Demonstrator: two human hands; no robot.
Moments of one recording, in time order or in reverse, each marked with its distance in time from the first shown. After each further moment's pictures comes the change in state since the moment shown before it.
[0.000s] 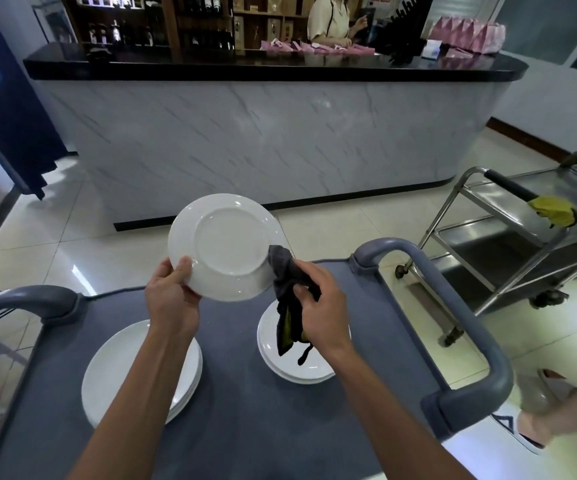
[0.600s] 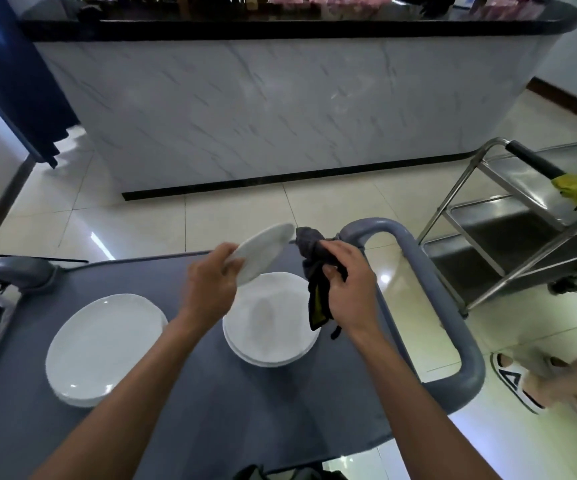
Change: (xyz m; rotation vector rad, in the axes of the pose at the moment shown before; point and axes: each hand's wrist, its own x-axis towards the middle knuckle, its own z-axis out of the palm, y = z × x) left_hand -0.027 -0.094 0.055 1.243 -0.292 0.775; right_hand 0.037 0.050 -0.108 -0.165 0.010 -0.053
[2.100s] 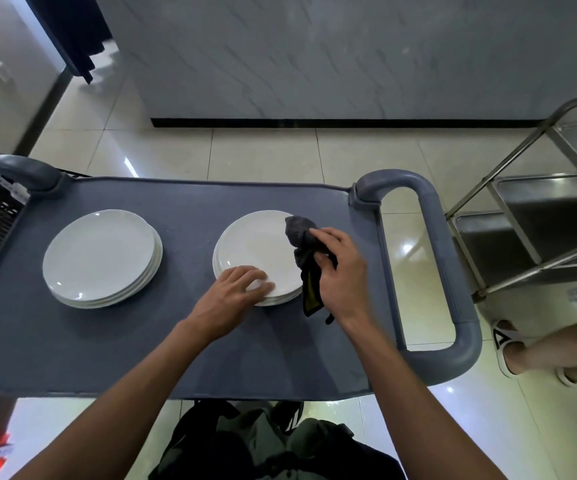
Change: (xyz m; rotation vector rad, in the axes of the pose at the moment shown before) left_hand -0.141 -0.038 0.070 0.371 -0.456 0.434; right_hand -0.038 0.063 -0.007 -0.042 -0.242 0.000
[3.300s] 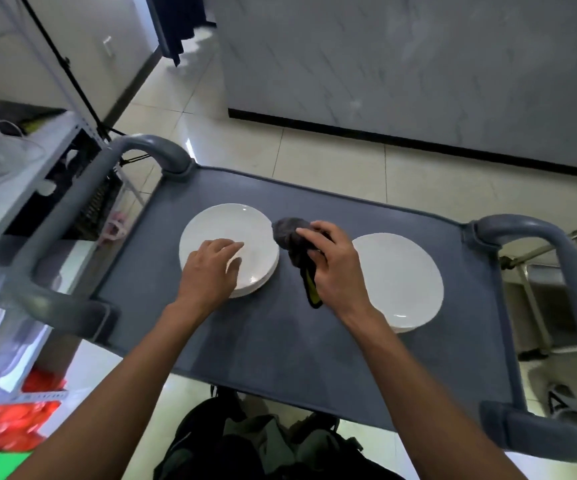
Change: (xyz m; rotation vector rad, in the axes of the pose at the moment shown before) left_hand -0.137 -0.145 -0.117 -0.075 0.162 -0.840; right_hand 0.008 -0.133 0.189 -0.137 -0.288 -0.282
